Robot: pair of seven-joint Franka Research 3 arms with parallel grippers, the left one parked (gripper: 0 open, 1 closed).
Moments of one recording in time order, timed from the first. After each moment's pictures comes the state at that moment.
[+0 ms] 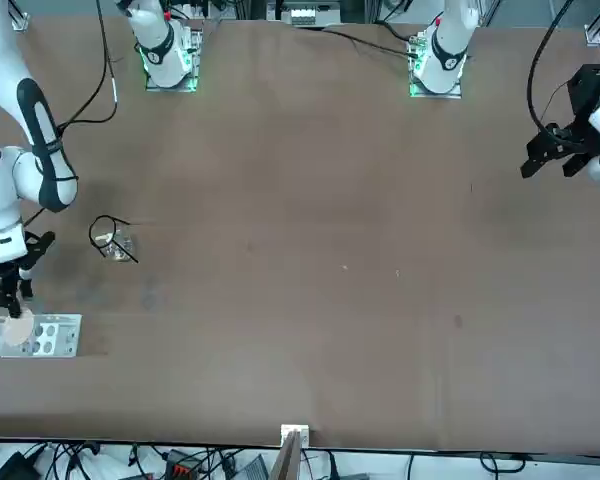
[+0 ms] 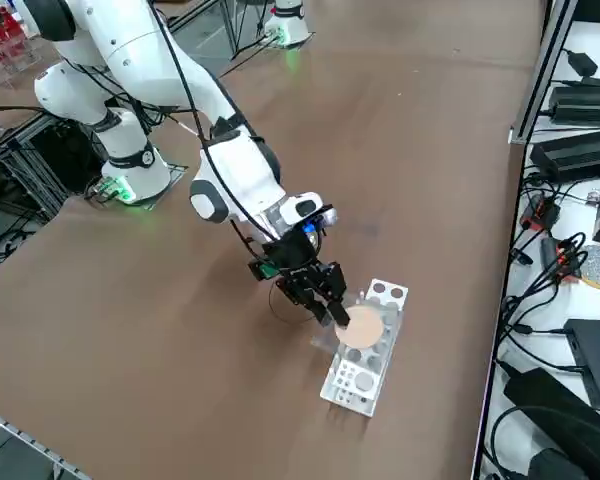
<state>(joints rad) -0.32 0.60 -0.09 -1.95 -0.19 3.24 -1.71</state>
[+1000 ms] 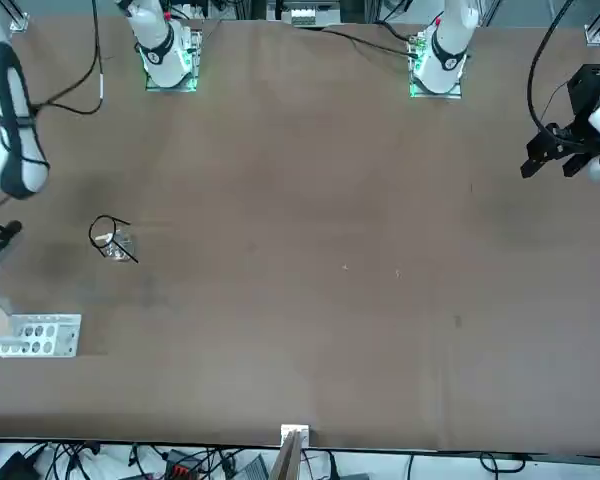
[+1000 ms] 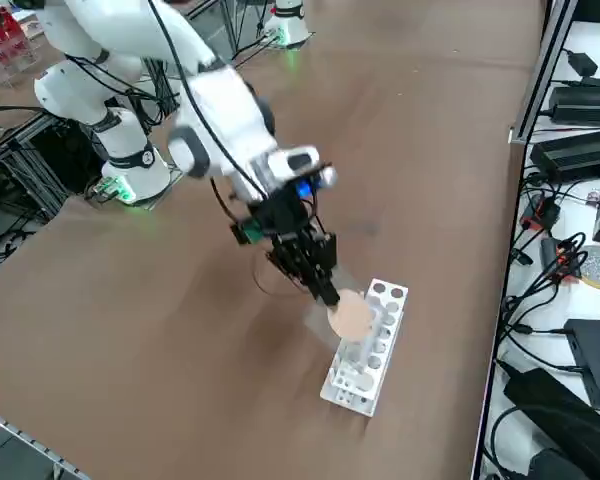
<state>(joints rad) -0.33 0.37 -0.09 -1.91 -0.19 2.90 -1.65</state>
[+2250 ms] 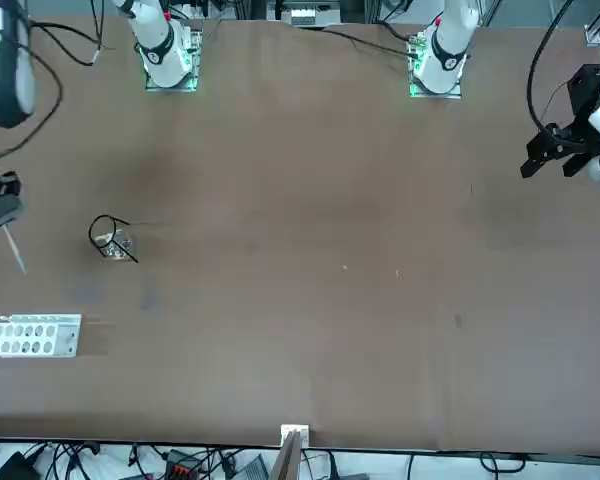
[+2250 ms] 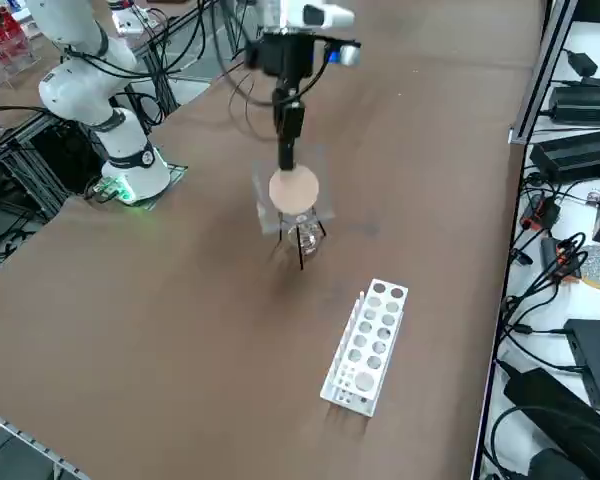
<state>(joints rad) 0.02 0.13 -0.05 -1.74 -0.45 1.86 -0.46</state>
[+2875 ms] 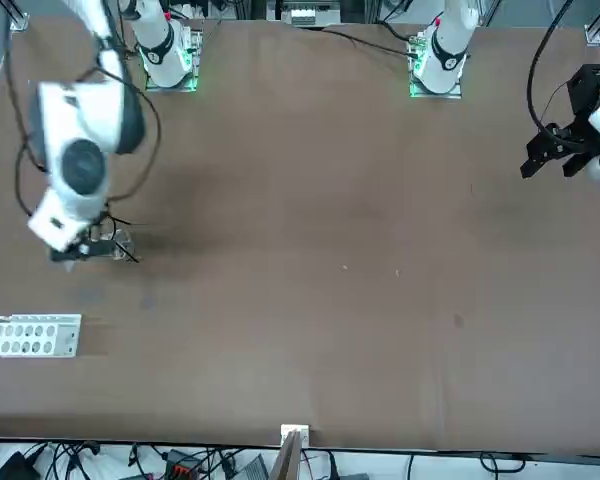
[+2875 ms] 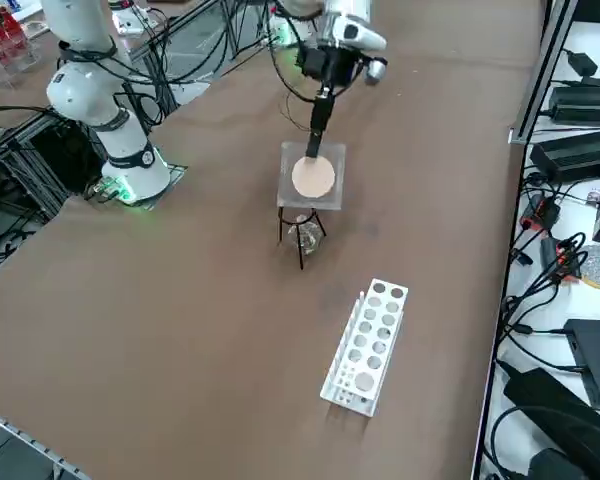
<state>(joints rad) 0.29 0.32 -0.05 -1.75 -0.67 1.72 0.23</state>
